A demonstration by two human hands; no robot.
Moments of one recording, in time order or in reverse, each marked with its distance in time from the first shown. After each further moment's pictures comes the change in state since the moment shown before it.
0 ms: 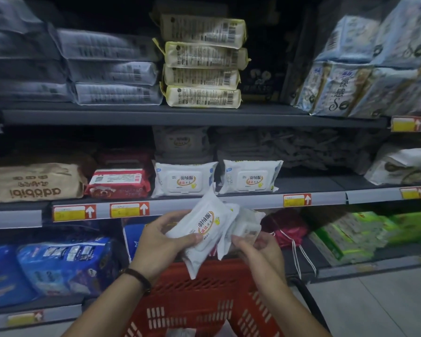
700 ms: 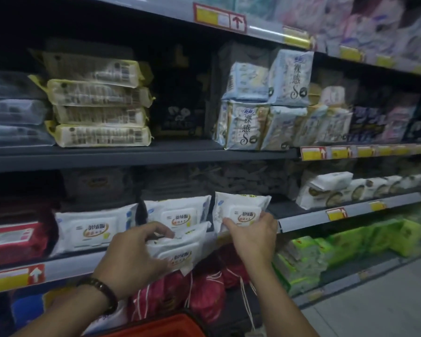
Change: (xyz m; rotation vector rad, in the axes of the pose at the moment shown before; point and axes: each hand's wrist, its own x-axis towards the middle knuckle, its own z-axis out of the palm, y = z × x) left_hand 0.049 0.072 0.123 0.812 -0.115 0.377; right_hand 0.132 -0.085 -0.121 -0.409 0.550 -0.295
